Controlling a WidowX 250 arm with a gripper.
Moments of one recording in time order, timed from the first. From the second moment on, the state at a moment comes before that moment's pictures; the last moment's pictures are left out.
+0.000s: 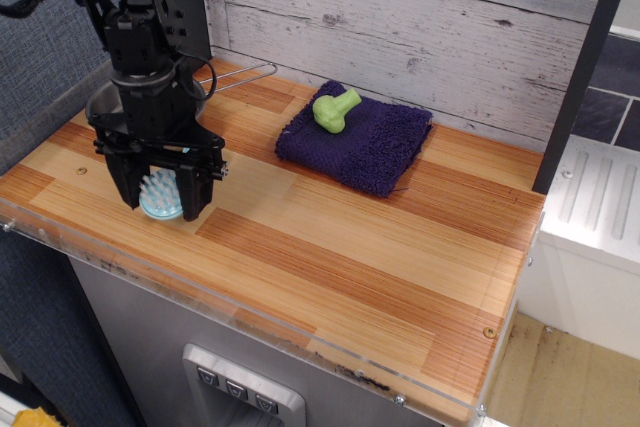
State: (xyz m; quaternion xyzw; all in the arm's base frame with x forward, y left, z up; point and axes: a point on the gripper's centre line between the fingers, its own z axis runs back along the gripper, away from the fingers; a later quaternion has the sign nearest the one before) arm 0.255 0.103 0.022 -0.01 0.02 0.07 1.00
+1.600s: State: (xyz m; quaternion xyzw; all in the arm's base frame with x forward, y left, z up) arm 0.268 0.073 0.107 -0.01 -0.04 -0.09 1.00
